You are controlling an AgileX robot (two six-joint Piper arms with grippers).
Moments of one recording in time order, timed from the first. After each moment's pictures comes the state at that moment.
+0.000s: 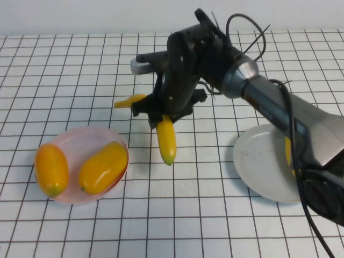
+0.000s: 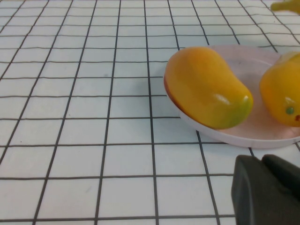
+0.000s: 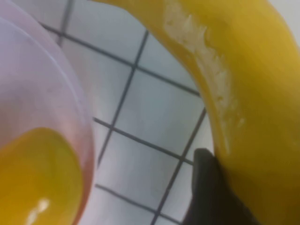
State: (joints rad) right arm 0.65 2.44 -2.42 0.07 1.24 0.27; left arm -0.04 -0.02 0.03 -0.08 0.38 0.07
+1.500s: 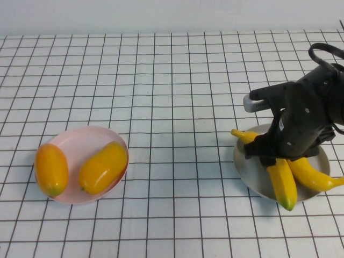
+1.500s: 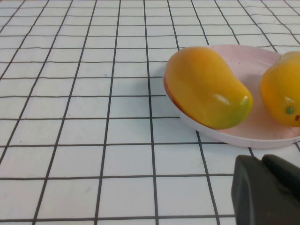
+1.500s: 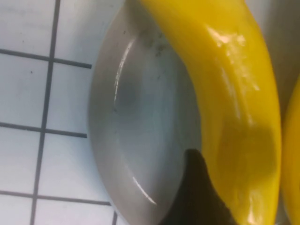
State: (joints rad) right arm 0.49 1.76 -1.22 -0.24 0.85 0.44; left arm -0.04 -0.02 0.03 -0.08 0.38 0.07
